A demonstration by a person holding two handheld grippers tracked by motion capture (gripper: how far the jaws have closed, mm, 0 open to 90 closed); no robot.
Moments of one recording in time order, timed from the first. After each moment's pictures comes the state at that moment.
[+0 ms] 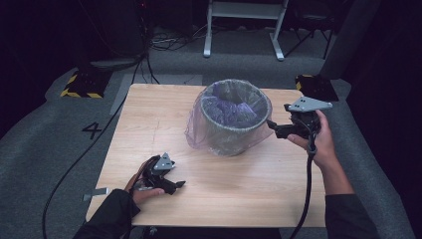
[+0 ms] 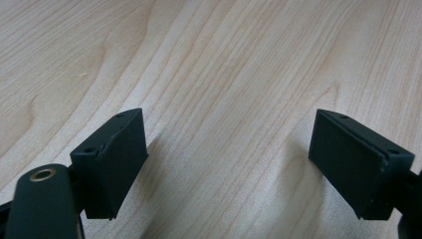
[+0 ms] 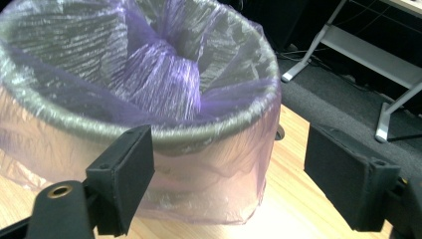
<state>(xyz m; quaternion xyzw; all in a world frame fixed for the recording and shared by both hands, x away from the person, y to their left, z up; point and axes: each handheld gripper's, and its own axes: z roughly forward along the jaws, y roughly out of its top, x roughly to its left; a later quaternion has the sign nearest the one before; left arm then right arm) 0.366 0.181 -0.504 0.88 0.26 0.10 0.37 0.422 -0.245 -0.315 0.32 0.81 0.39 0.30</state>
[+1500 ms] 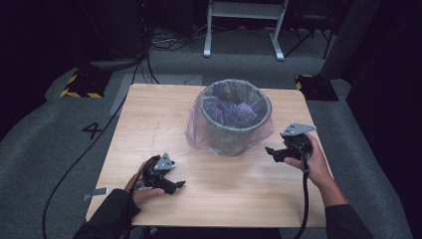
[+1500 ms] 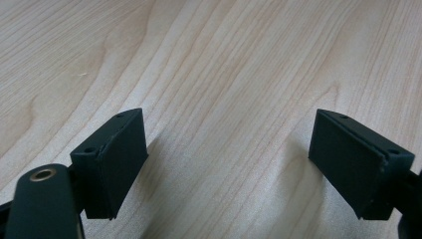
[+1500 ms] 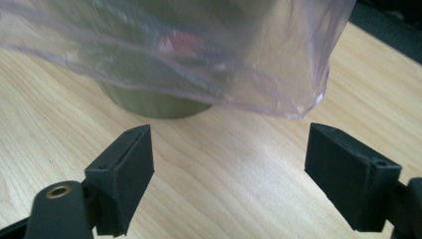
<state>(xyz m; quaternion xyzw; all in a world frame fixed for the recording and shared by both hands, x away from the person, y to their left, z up) 0.366 0.181 -0.504 0.88 0.26 0.10 0.37 0.417 -0.261 -0.404 0.34 0.85 0.33 0.23</state>
